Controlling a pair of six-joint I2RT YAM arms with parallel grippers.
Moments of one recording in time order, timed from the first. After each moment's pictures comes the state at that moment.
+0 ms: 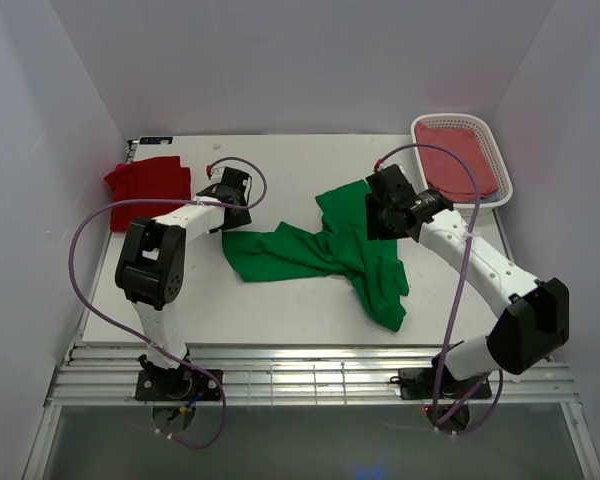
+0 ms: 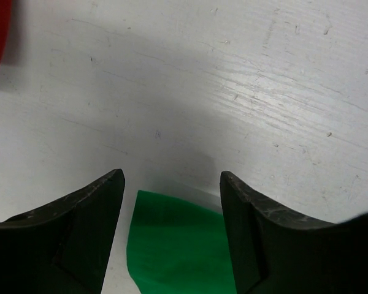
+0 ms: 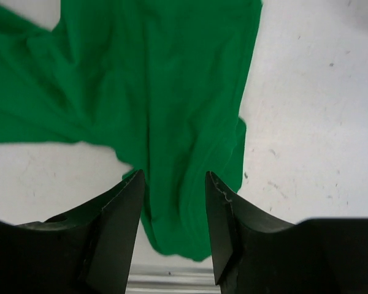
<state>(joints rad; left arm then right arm) -0.32 1.90 1.27 -0.38 -0.43 -0.49 0.61 1.39 1.26 -0.88 0.30 0.37</state>
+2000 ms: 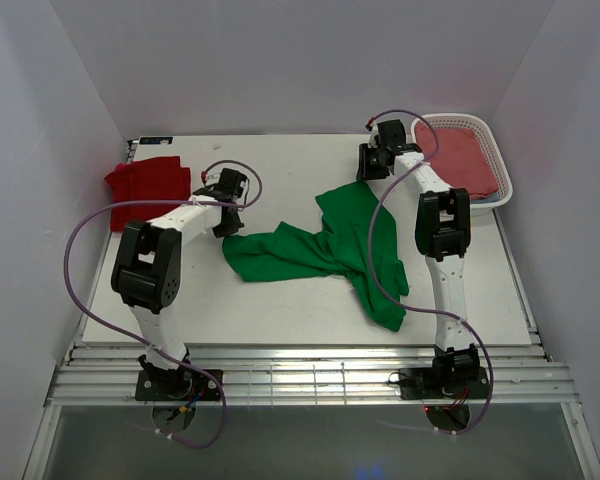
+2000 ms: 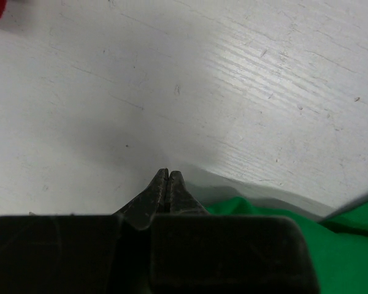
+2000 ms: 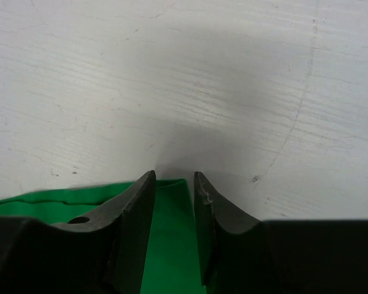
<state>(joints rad) -0.32 1.87 1.27 -0.53 -0.38 -0.58 0.21 2.53 2.19 -0.52 -0.21 0.08</state>
